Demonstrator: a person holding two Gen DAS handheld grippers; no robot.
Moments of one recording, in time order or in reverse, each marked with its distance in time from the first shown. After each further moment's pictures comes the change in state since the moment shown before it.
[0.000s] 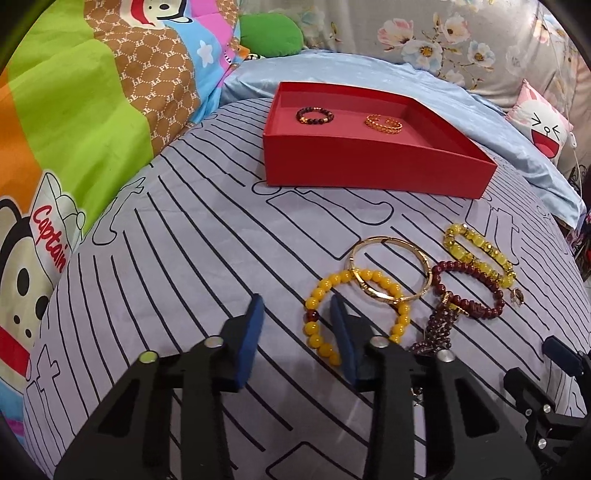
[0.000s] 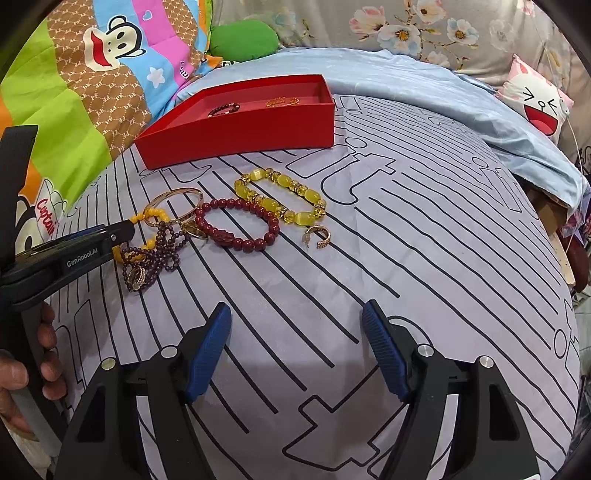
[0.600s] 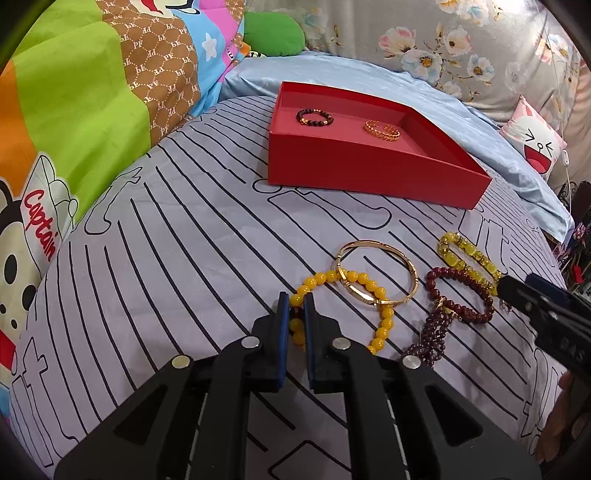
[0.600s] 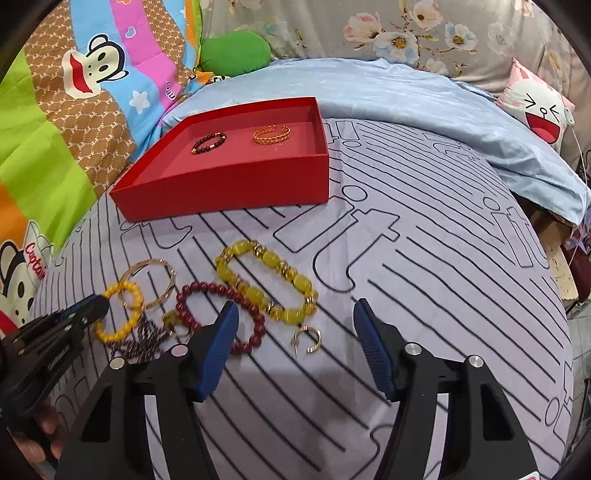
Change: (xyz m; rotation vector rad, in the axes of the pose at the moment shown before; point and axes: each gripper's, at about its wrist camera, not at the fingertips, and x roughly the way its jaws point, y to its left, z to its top) left arm 0.000 0.012 0.000 -0.057 -0.002 -0.065; right arm 0.026 -0.007 0.064 0.025 -0.035 -0.001
